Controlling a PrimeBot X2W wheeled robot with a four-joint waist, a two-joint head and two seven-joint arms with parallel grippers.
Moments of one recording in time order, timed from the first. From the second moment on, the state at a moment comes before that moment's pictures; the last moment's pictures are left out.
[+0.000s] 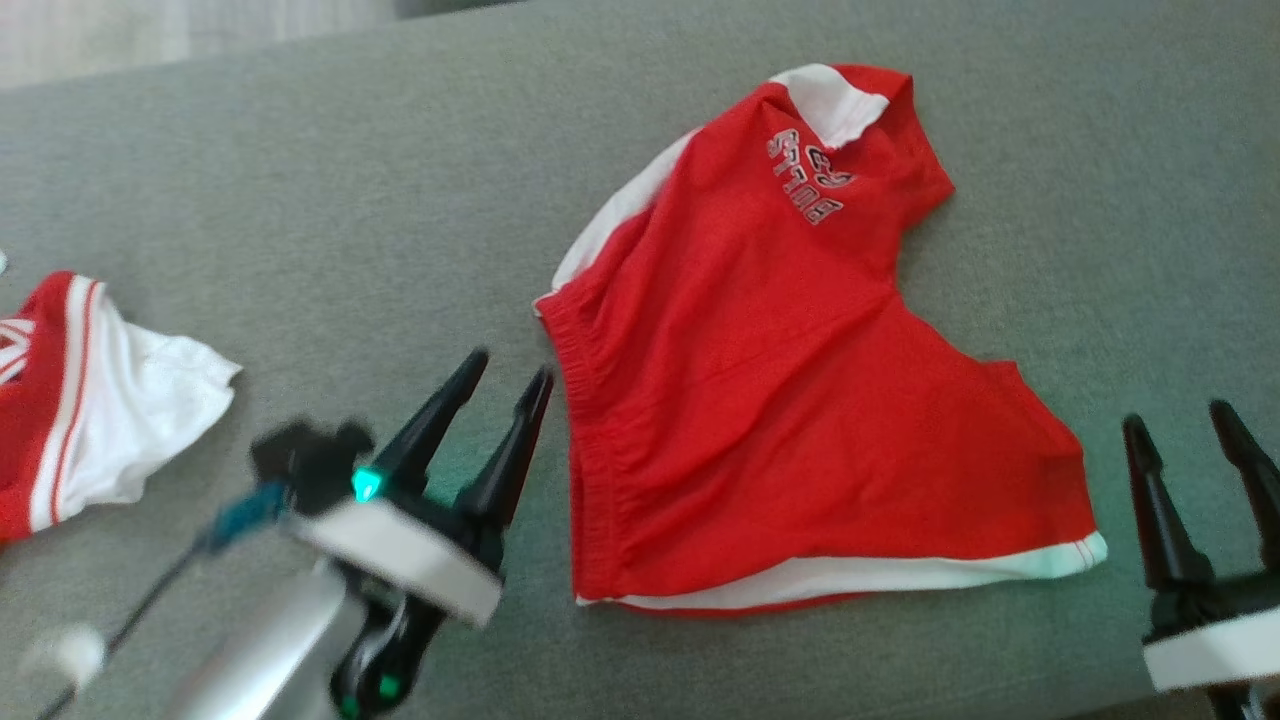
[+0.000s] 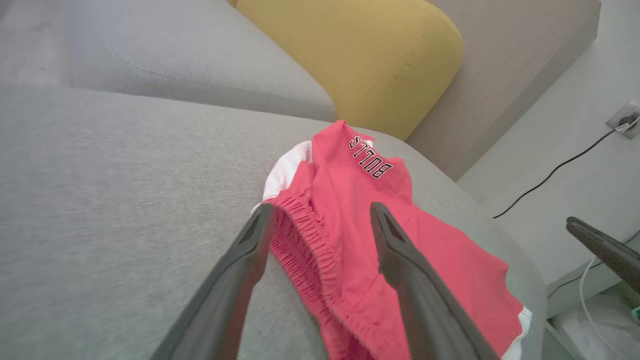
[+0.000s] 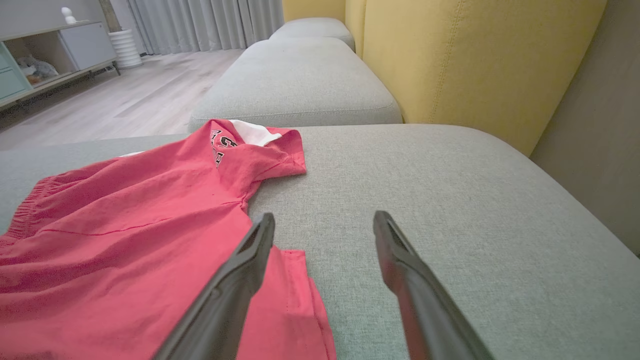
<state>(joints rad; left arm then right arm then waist) -0.30 0.42 -0.71 0.07 -0.82 -0.08 -0.13 0.21 -0.34 -0.02 -0.13 0.37 0.13 -0.11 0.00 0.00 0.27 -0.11</state>
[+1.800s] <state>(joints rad) -0.46 0.33 -1.11 0.15 -0.51 -0.04 -0.12 0.05 -0.33 0.08 0.01 0.36 0.13 -0.23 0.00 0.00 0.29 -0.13</state>
